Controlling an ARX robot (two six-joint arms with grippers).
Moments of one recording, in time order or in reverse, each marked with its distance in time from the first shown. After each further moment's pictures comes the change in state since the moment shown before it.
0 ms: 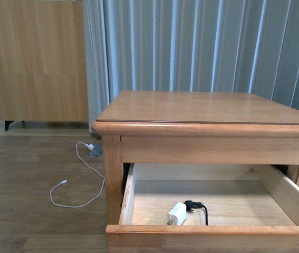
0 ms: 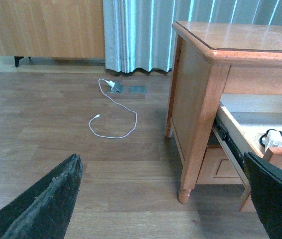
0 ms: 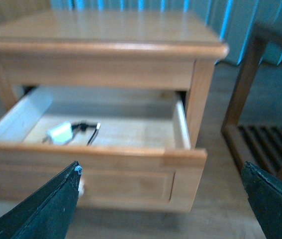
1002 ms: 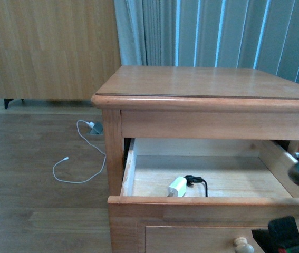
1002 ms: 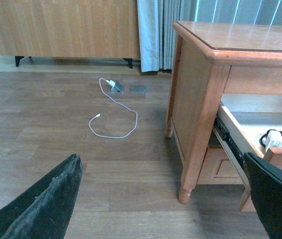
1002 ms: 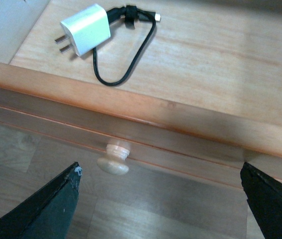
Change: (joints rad) left arm 0.000 0.000 0.000 0.000 0.000 0.000; right arm 0.204 1.199 0.361 0.374 -0.011 -0.003
